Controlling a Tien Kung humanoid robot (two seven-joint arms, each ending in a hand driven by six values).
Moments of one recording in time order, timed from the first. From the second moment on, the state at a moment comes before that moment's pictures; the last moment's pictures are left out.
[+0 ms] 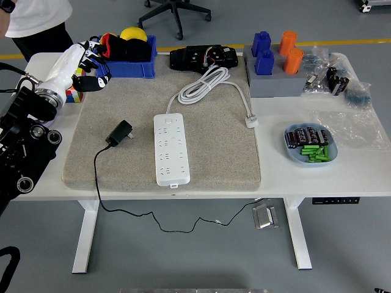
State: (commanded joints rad) left arm -0.52 0.22 -1.33 -1.12 1.87 0.08 0.15; right arm 0.07 -0.27 1.38 0.35 -1.47 0.07 -0.25
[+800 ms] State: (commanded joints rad) left arm -0.31 0.24 -1.49 -1.22 1.85 0.05 0.10; right arm 0.06 -0.26 1.39 0.35 -1.48 0.04 -0.24
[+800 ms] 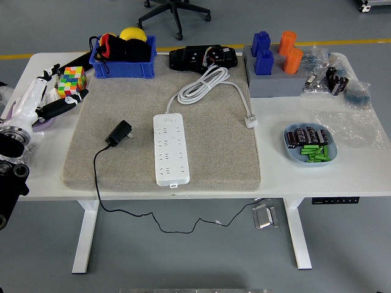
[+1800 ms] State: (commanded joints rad) left arm -0.27 0.21 -1.48 -1.23 1.84 0.03 0.12; right arm 0.00 -0.22 1.58 0.33 -1.58 0.21 -0.29
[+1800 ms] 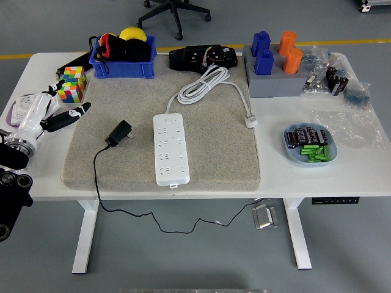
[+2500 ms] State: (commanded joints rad) left arm -0.26 0.22 -1.41 -1.20 1.82 0.00 0.12; right arm -0.04 -0.19 1.62 0.34 -1.58 0.26 -0.30
